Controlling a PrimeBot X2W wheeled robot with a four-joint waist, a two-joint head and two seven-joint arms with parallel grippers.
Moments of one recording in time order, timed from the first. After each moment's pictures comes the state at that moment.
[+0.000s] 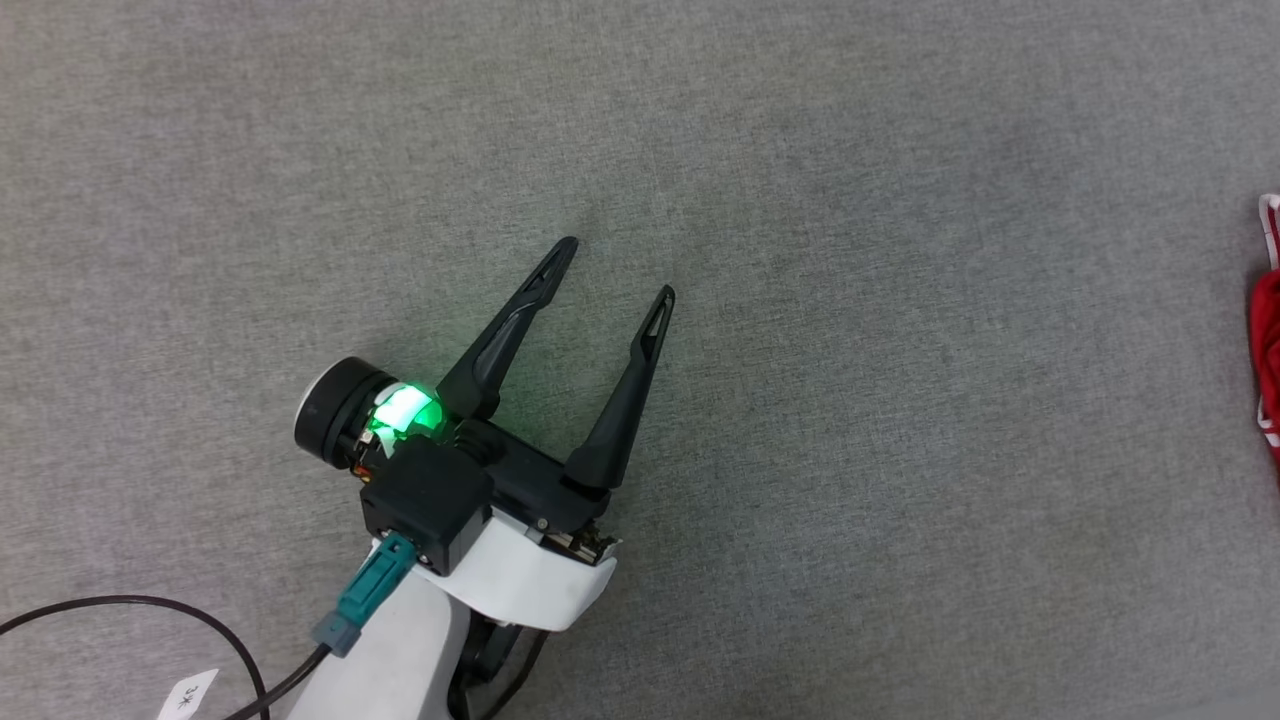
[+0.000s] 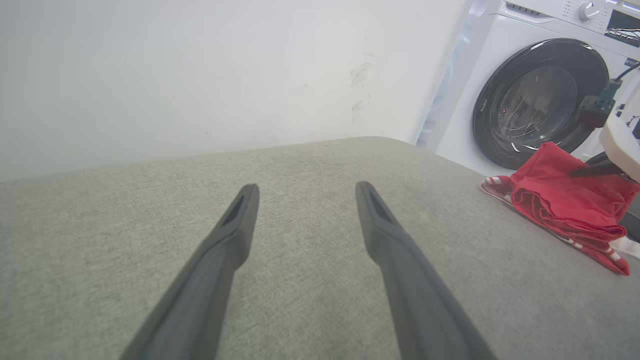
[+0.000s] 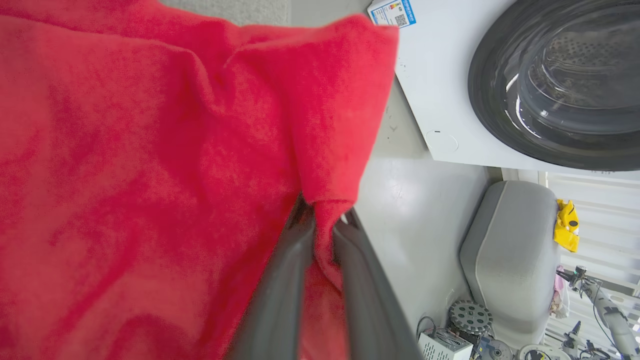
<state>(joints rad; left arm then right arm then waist) -0.32 0.15 -0.39 -0.12 -0.15 -0.13 -0.26 -0.52 -0.86 0.05 0.54 0.19 0.13 0.41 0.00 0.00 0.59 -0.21</state>
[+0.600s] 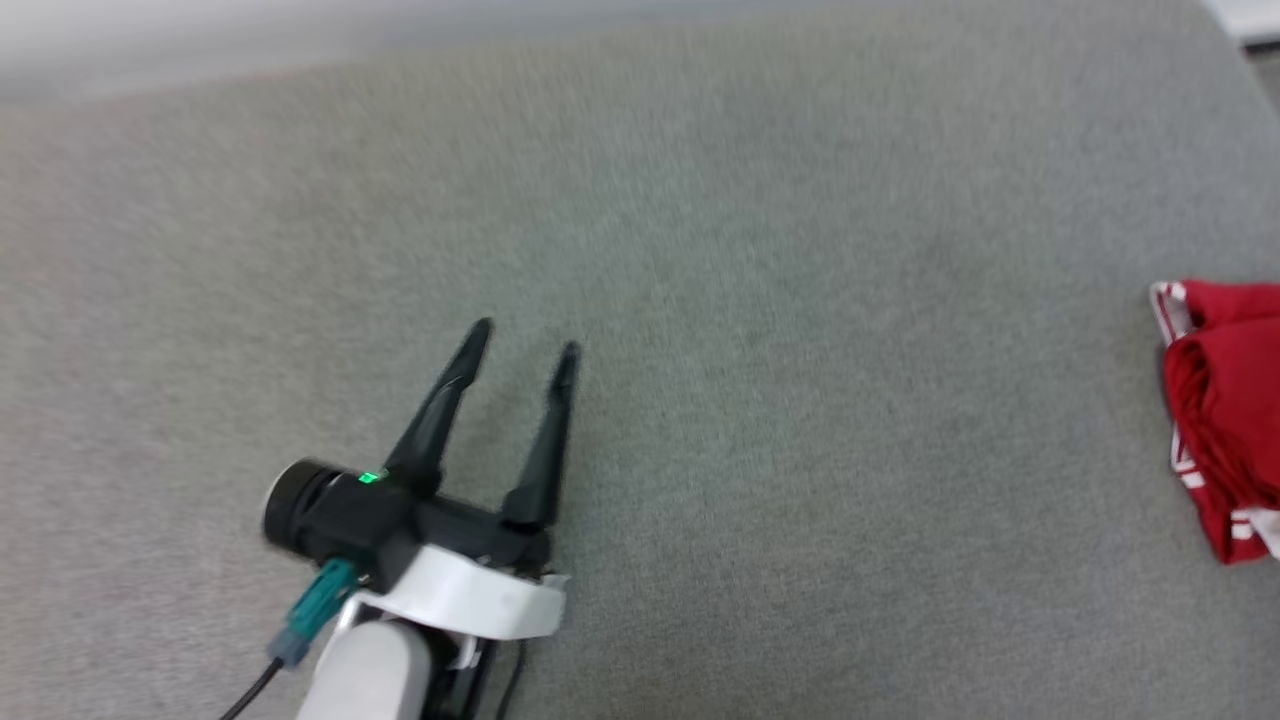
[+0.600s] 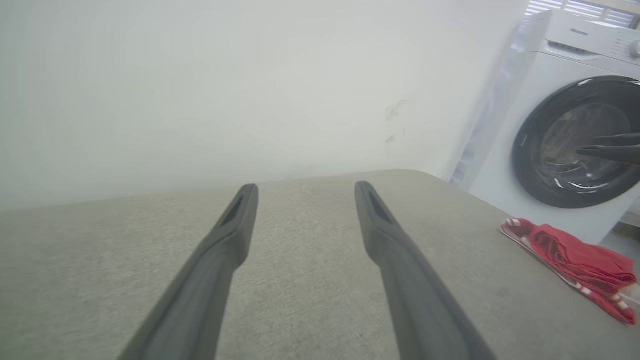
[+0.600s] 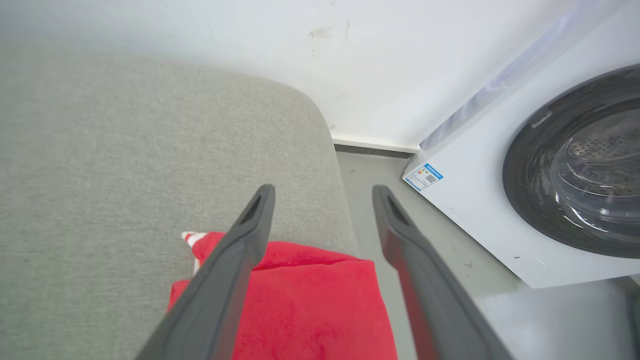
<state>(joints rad) -0.19 0.09 -0.25 -0.04 -0.21 -0.12 -0.26 -0.53 -0.68 -0.01 0.38 0.29 0.13 0.27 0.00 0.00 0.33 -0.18</state>
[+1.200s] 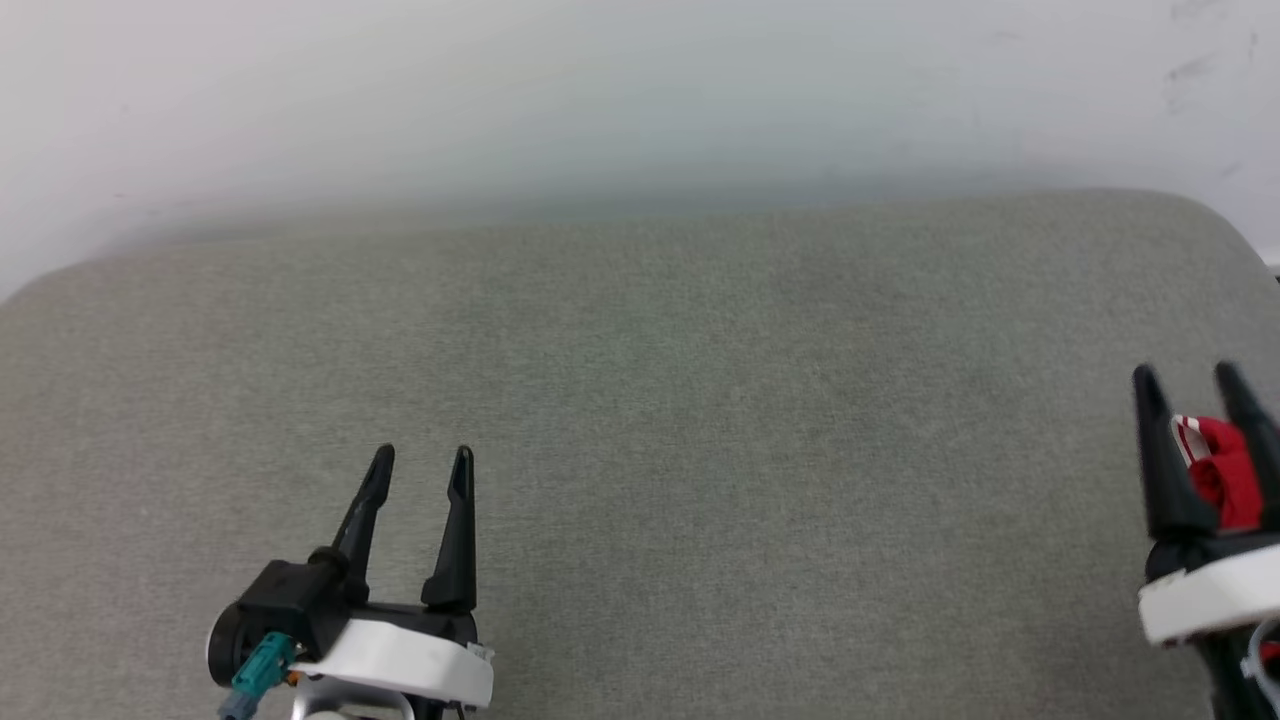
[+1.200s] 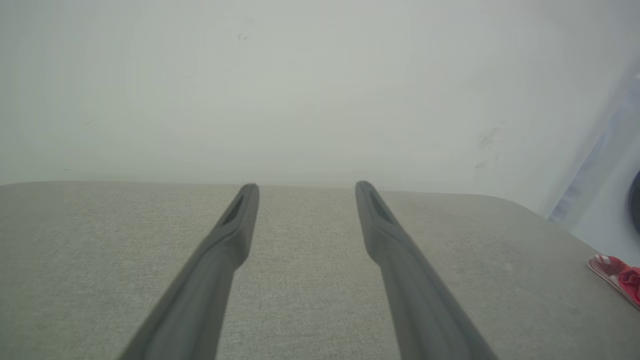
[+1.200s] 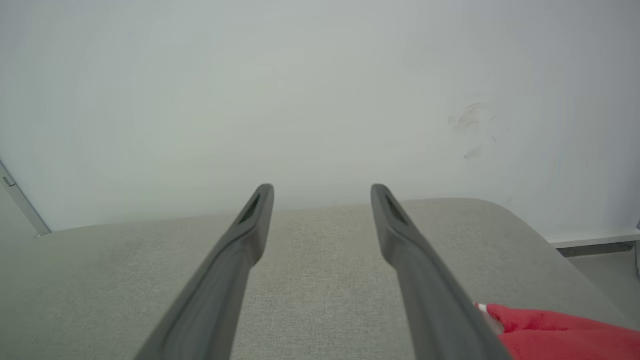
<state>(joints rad) -0.03 0.06 -0.08 0.07 -0.24 -0.11 -0.26 -0.07 -0.25 -0.09 -0.07 0.40 0.13 -0.03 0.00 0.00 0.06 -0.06</state>
